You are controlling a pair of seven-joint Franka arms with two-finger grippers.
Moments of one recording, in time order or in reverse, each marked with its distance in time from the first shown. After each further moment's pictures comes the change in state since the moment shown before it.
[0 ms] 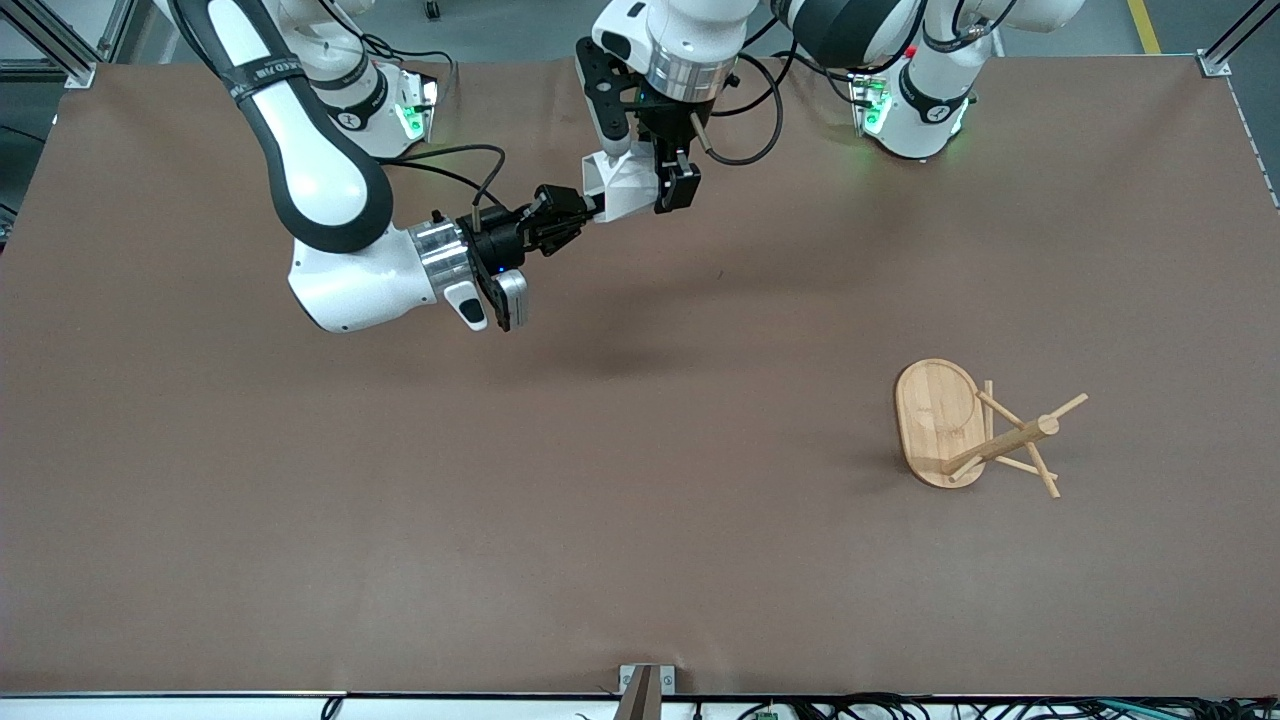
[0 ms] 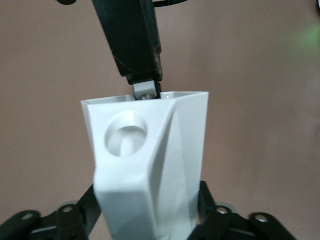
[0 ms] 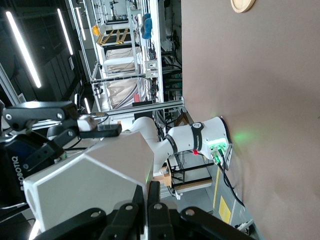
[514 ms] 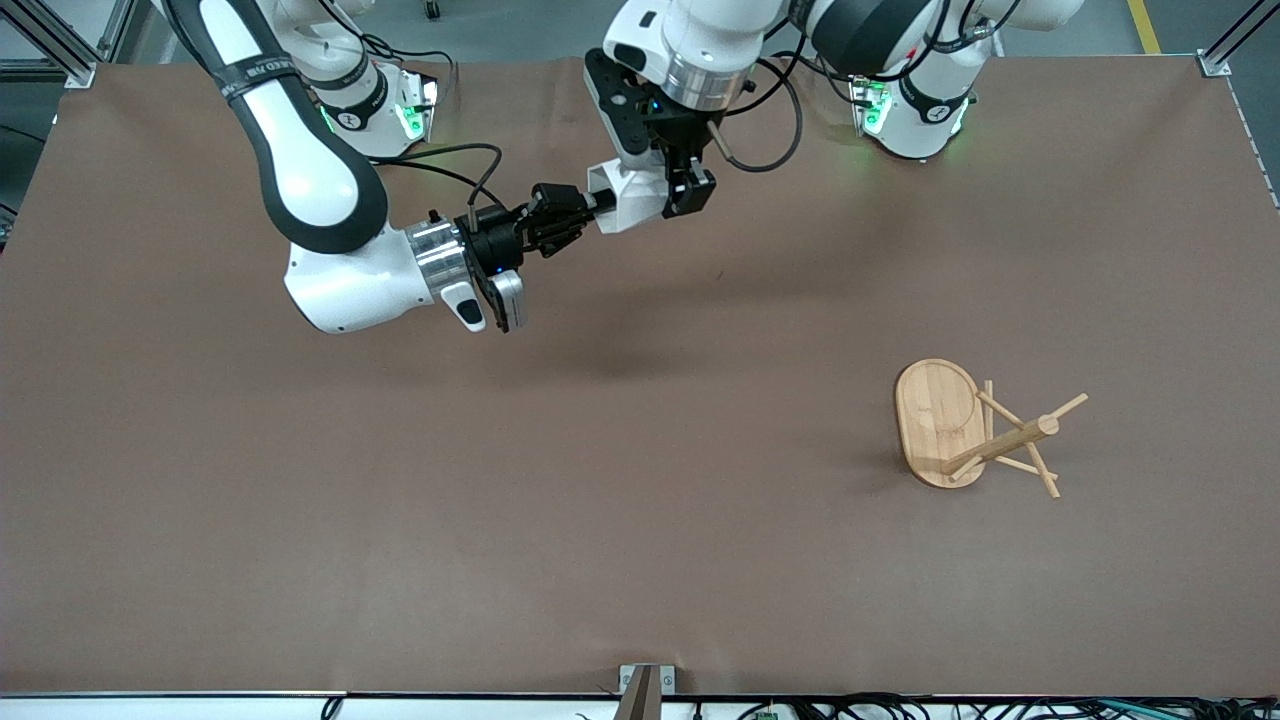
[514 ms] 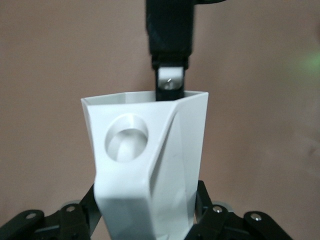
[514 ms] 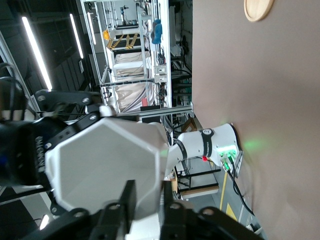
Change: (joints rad) left arm 0.054 -0.002 -0.001 0.005 -0.036 0.001 -0.116; right arm -0.003 -0.004 -0.010 0.033 0.034 -0.005 0.001
